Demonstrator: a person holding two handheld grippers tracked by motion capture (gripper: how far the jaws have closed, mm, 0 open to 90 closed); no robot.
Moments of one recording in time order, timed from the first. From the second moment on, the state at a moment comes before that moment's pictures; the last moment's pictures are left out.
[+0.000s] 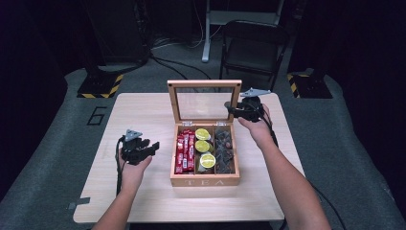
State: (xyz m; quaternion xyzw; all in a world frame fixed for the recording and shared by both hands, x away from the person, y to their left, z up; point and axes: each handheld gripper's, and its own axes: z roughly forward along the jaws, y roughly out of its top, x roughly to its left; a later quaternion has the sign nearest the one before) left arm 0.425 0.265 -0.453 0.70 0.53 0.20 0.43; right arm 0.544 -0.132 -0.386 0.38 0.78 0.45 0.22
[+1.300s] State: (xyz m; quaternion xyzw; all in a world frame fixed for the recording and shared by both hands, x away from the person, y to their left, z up) left arm 0.449 0.229 -0.360 0.73 0.46 0.22 0.45; right arm 0.519 -0.139 -0.390 0.37 0.77 0.47 0.23
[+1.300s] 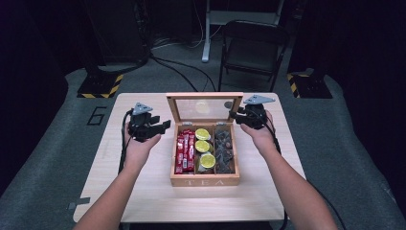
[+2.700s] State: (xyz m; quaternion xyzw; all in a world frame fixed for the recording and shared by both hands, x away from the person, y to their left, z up) left arm 0.423 0.204 -0.342 0.75 0.40 0.28 0.45; right arm 0.490 -0.150 -0.402 0.36 0.77 0.49 0.20
